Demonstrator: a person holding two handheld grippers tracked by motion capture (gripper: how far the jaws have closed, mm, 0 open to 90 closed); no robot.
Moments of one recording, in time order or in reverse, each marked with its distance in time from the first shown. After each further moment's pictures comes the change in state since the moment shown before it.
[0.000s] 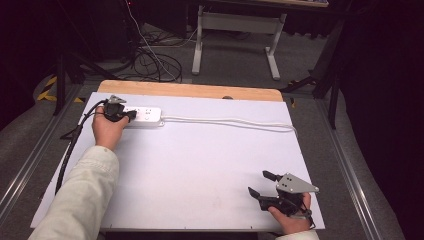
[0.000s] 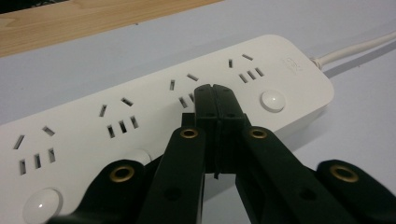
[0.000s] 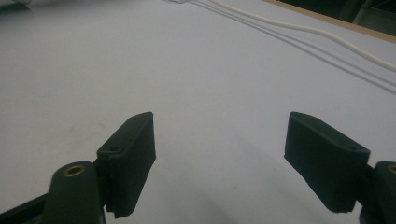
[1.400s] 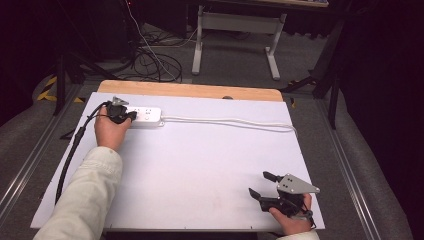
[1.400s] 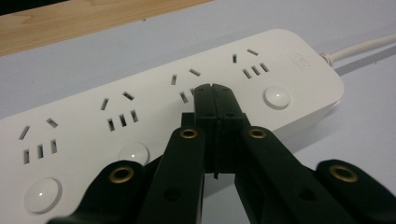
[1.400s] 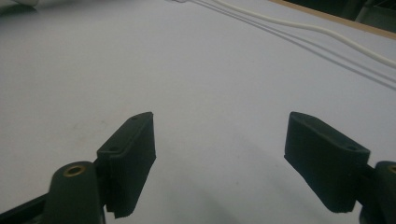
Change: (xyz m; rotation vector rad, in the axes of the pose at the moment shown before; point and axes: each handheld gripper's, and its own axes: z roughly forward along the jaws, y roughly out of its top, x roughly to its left) left arm -0.010 -0.002 0.002 0.011 0.064 0.002; right arm 0.000 -0.002 -0.002 0.000 0.007 0.004
